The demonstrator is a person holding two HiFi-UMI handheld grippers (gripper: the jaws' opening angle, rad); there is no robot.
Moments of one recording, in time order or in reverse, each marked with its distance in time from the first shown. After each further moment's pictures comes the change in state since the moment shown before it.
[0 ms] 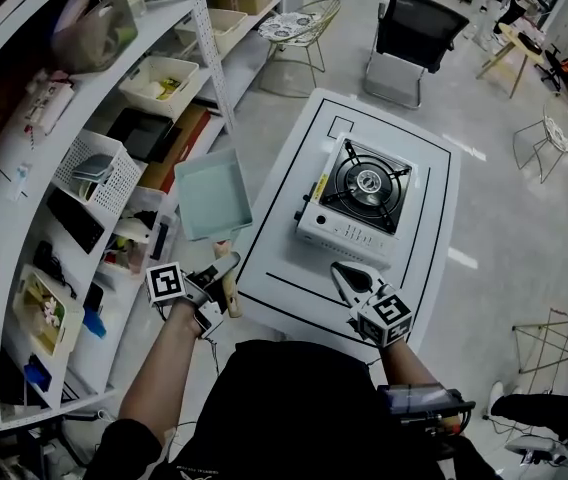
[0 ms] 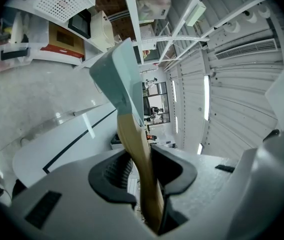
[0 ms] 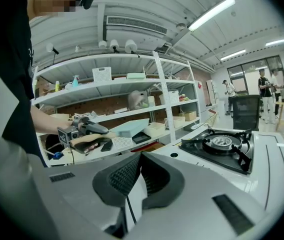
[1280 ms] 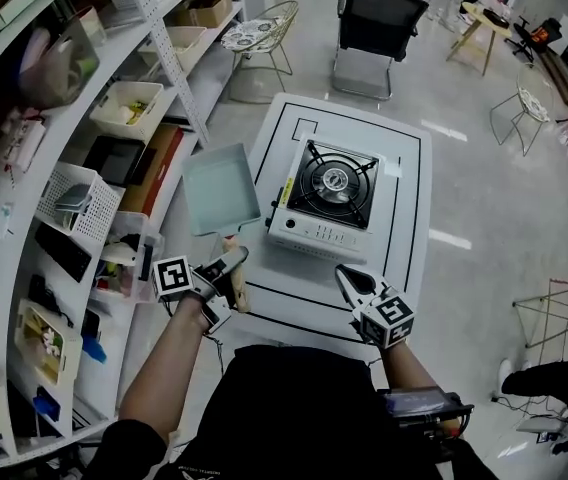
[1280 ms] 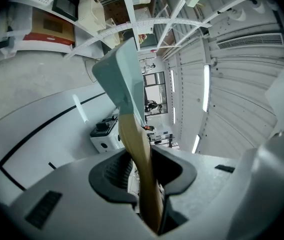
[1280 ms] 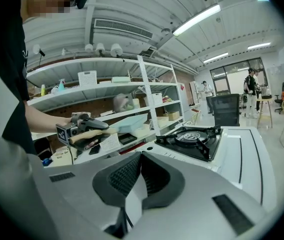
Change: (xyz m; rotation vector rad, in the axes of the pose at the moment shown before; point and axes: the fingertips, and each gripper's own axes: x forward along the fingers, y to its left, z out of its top) left arm 0.079 -0.029 -0.022 0.015 0.125 -0.019; right arm -0.056 -0.041 -0.010 0.089 -0.024 -0.159
